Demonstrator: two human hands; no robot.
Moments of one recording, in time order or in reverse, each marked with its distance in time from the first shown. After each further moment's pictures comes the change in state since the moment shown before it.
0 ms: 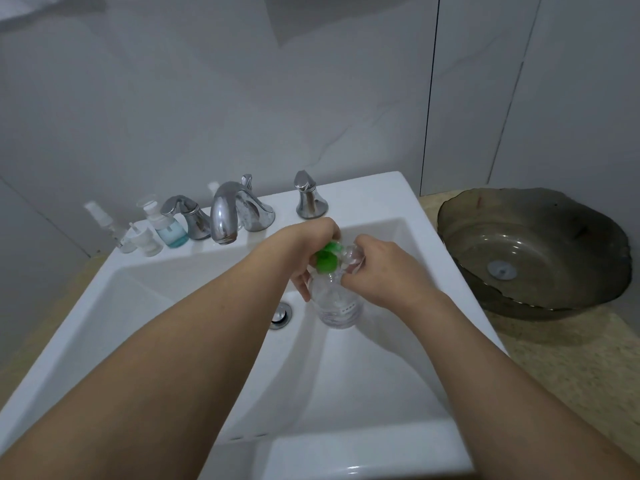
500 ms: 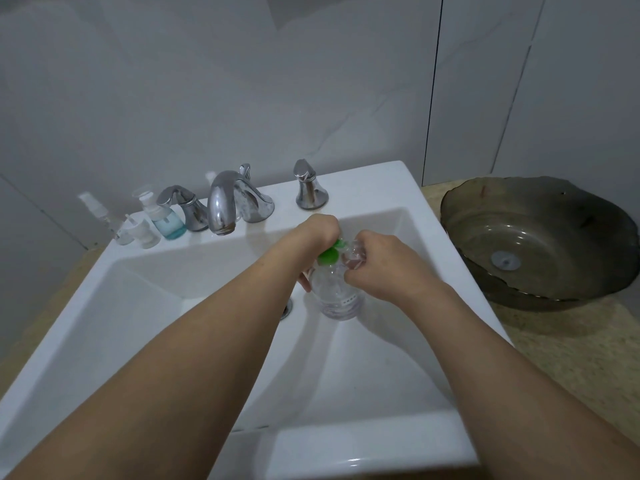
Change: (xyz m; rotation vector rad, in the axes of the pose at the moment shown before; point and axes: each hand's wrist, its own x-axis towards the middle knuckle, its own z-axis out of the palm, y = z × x) left_hand 0.003 -0.001 0.014 0.084 0.165 0.078; right_hand 0.003 0.000 0.002 -0.002 -0.029 0.022
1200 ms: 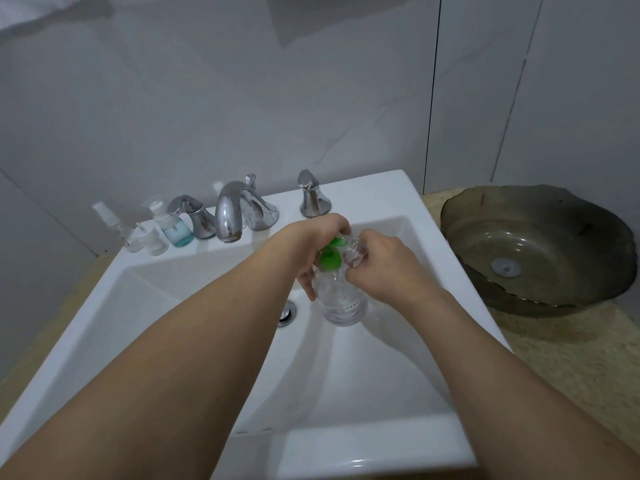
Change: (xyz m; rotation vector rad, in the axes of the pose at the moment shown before) left_hand -0.002 0.004 -0.016 -0.071 -0.189 -0.091; right_hand 0.001 -0.001 -0.002 0.079 0.066 -0.048
